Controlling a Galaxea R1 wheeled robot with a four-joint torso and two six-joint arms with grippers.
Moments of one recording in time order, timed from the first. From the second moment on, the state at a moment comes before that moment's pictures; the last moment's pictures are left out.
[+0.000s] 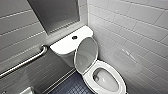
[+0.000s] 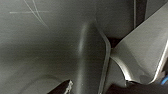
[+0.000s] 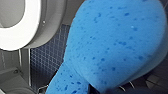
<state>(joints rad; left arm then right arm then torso) 1.42 2.82 -2.23 0.03 -0.03 0.09 -0.98 1.96 -1.43 0.03 -0.06 0.52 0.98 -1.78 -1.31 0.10</state>
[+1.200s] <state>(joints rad) 1.11 2.55 -1.79 0.03 0.11 0.07 -1.42 2.24 -1.75 -0.16 0.22 0.50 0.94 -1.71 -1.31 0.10</state>
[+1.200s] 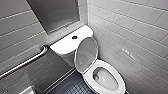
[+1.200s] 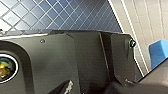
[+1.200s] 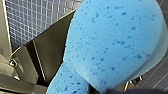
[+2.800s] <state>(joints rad) 0.69 2.50 -1.71 -0.46 0.22 0.07 -1.53 2.41 -1.92 -0.18 0.37 0.50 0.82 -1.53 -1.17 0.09</state>
